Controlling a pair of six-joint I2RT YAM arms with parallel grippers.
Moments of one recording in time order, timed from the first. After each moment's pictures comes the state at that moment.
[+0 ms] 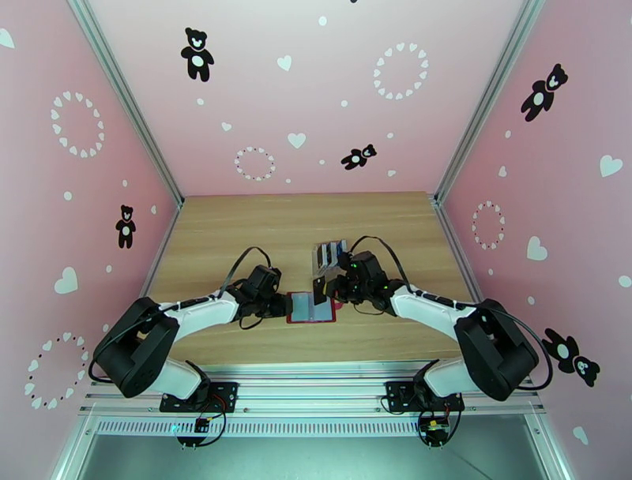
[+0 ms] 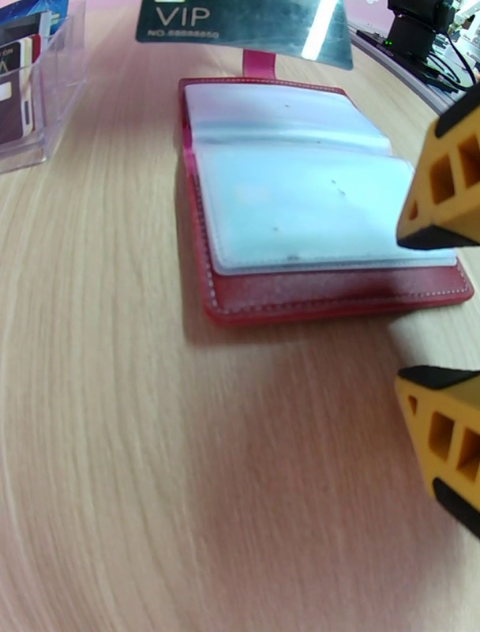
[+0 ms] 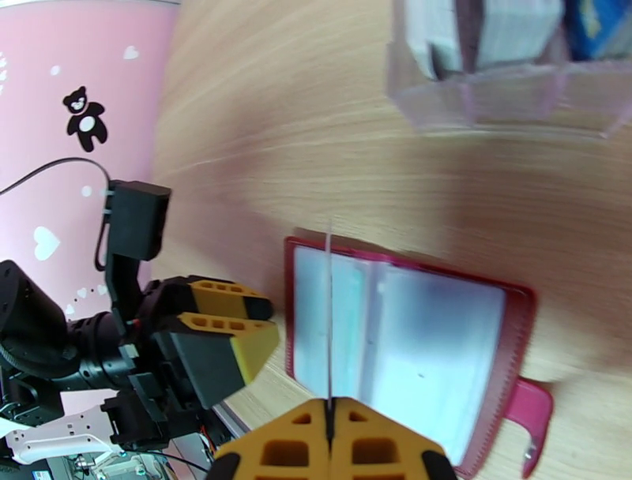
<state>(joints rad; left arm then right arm) -0.61 1.50 0.65 -0.20 0.24 -0.67 0.58 1.46 0.67 0.04 -0.49 0.81</state>
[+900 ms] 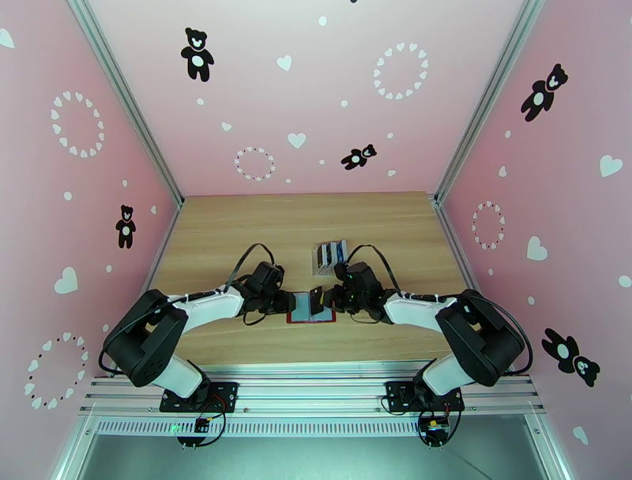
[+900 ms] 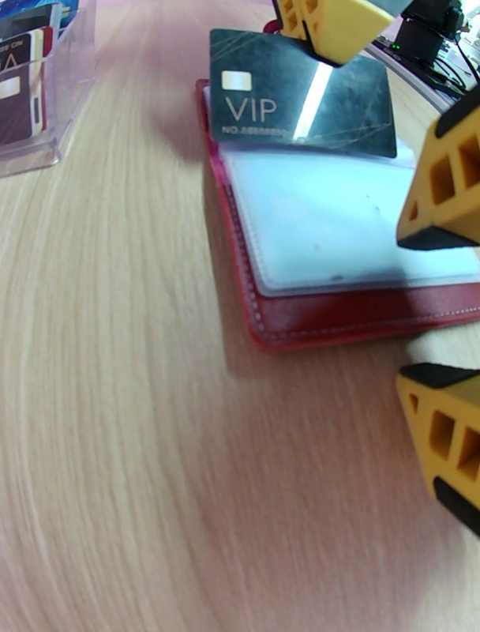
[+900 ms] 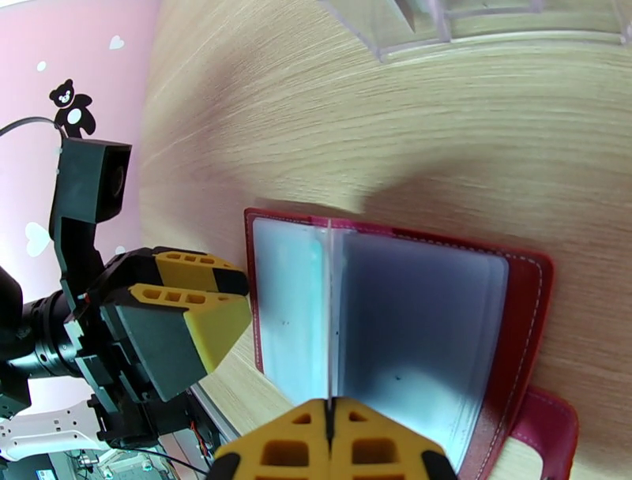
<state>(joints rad) -0.61 1.57 0.71 -0.20 0.25 -0.67 0.61 1.54 0.58 0.19 -0.50 0.87</state>
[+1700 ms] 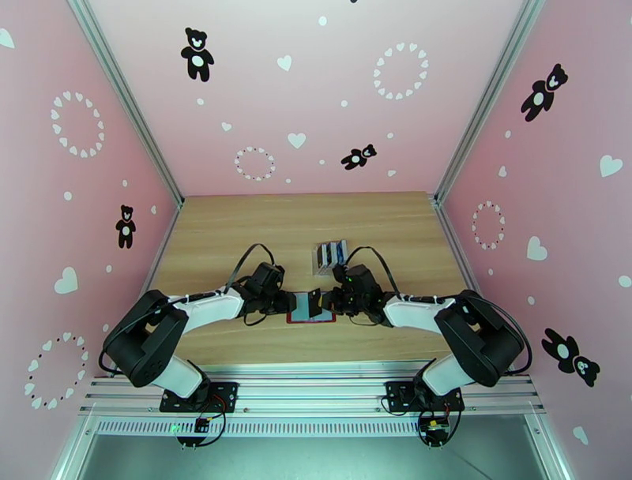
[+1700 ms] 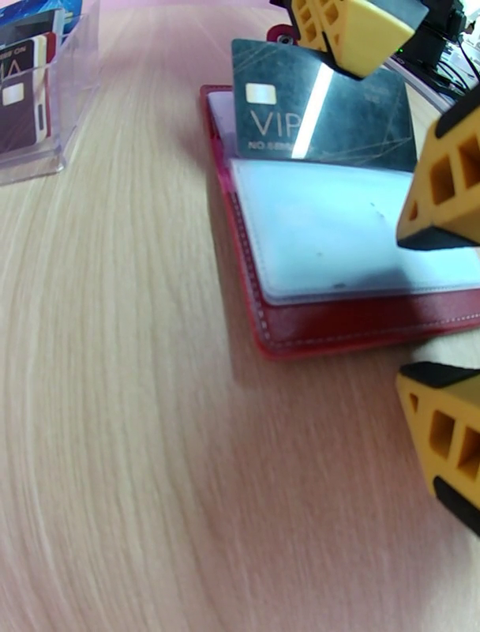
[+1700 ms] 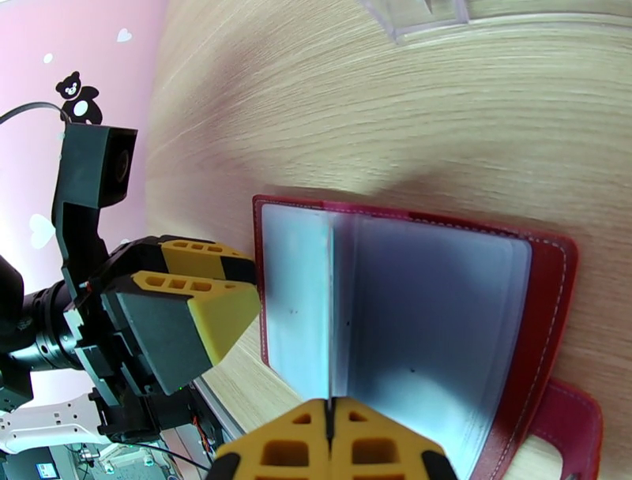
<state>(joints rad) -0.62 1.56 0.68 -0.15 0.25 -0.68 0.64 1.54 0.55 0.23 -0.50 0.89</state>
